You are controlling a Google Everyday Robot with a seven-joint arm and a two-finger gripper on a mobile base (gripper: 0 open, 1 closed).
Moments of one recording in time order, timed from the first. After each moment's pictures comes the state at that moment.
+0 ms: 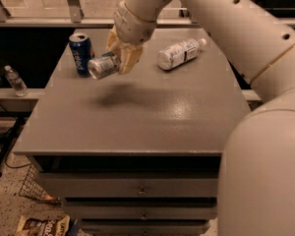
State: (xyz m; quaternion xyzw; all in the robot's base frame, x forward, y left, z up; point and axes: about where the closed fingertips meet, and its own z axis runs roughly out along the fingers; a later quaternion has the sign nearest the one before) arm 0.629 0.072 0.911 -0.90 0.37 0.05 0.23
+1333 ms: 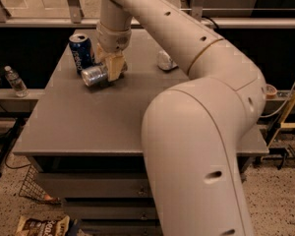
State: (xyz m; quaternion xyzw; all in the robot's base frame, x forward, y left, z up) arm 0.685 0.117 0.846 -0.89 0.44 0.05 0.13
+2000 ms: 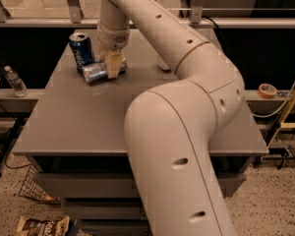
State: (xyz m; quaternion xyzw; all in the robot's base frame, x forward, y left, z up) arm 0.711 0.124 0.835 -0.87 0.48 0.05 0.12
